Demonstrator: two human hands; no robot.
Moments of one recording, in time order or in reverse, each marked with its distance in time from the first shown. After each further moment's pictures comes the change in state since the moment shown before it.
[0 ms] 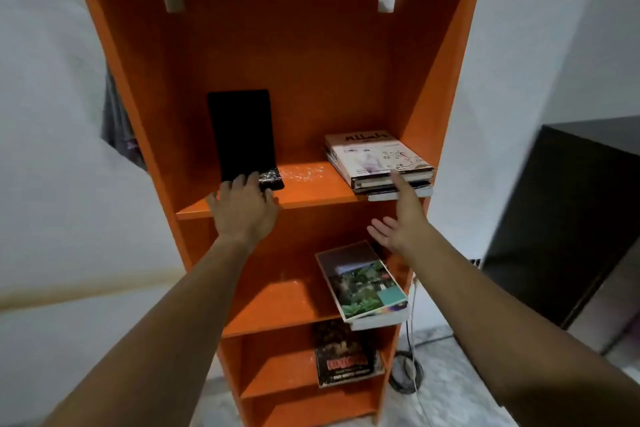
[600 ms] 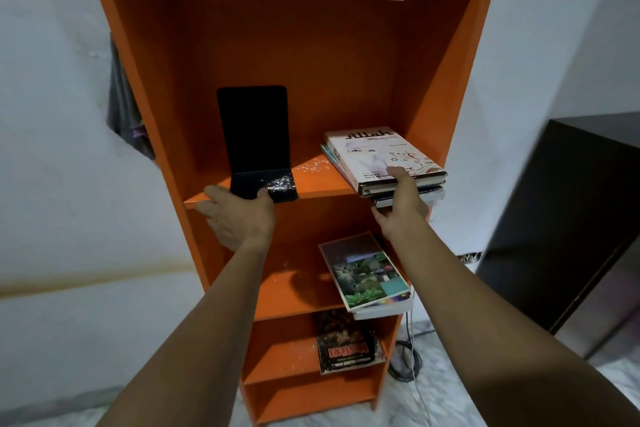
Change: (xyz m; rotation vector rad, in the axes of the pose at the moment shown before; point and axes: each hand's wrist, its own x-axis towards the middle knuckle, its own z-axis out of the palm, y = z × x) left_hand -0.027 0.009 0.002 -0.636 0.259 -0.657; right_hand -0.001 0.009 0.023 0.183 0.137 -0.163
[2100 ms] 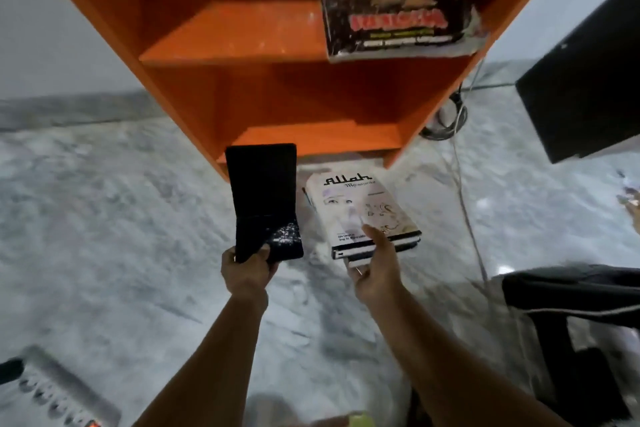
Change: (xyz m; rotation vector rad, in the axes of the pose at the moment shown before) left_hand -0.261 -0.768 0.205 -0.254 -0.194 -1.085; right_hand 0.181 0.632 -0.519 -0.211 0.436 0.600
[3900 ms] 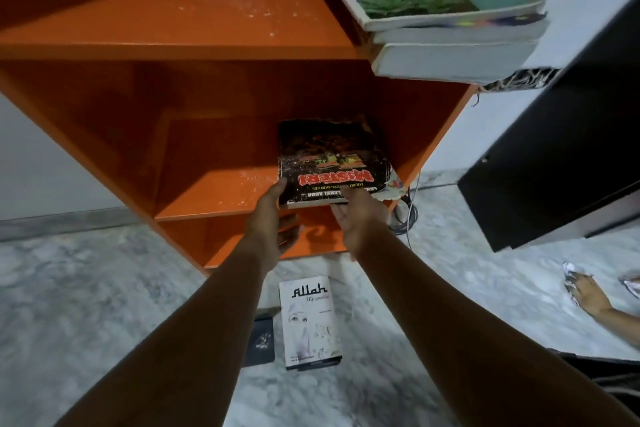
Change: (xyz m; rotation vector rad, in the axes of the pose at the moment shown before) left_hand -0.179 0.228 0.145 0.244 -0.546 0.067; right_hand -0.167 -0.220 0.154 -0.230 -0.183 -0.313
